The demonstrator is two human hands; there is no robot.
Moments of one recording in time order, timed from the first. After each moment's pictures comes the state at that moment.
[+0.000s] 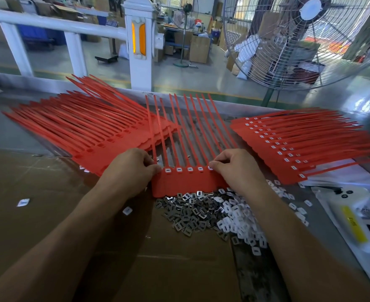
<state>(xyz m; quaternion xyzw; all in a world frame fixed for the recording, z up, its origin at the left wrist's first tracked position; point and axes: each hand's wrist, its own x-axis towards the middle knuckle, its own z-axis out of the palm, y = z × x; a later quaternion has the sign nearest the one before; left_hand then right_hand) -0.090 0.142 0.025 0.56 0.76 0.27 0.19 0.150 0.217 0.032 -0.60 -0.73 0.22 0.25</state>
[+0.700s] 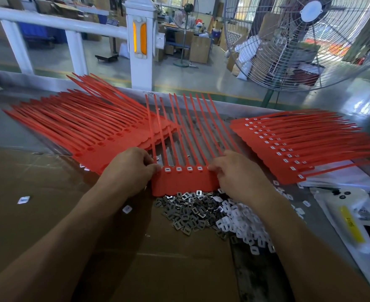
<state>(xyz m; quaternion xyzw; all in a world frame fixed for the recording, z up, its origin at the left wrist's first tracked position) -0.092 0.143 0.023 0.55 0.76 0.28 0.19 0.152 0.197 0.047 -0.51 -0.86 0.02 0.08</state>
